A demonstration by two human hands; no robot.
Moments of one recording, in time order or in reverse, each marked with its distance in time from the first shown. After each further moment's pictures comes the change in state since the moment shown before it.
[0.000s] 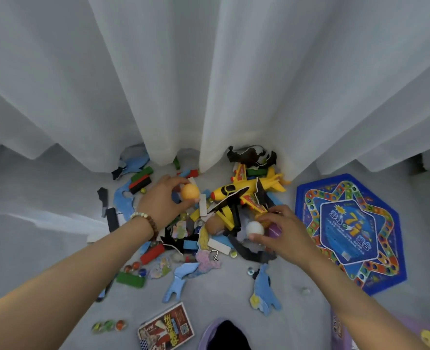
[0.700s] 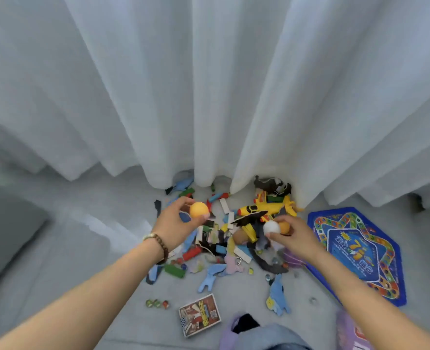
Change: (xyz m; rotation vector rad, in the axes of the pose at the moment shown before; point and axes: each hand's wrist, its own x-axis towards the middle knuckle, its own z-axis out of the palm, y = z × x) left_hand -0.102 0.038 -0.088 -0.349 0.079 -0.194; right_hand -0.027 -0.057 -0.040 0.230 -0.019 0.013
